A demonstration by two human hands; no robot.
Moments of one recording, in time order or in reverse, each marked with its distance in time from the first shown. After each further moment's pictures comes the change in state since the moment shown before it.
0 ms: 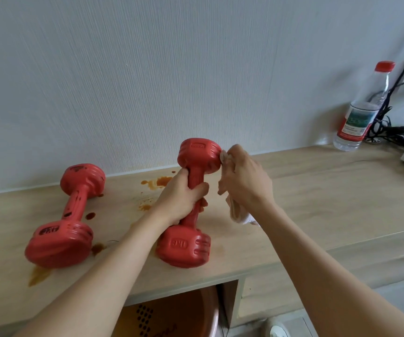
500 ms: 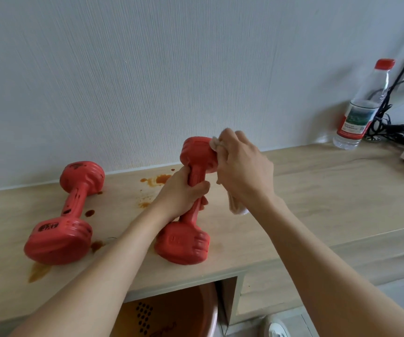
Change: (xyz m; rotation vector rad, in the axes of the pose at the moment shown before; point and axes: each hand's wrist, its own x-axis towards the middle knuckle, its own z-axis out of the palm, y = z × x) left_hand 0.001 -0.001 0.000 0.028 -0.015 0.004; right_hand -0.004 -0.018 -0.012 -0.147 0.163 -0.197
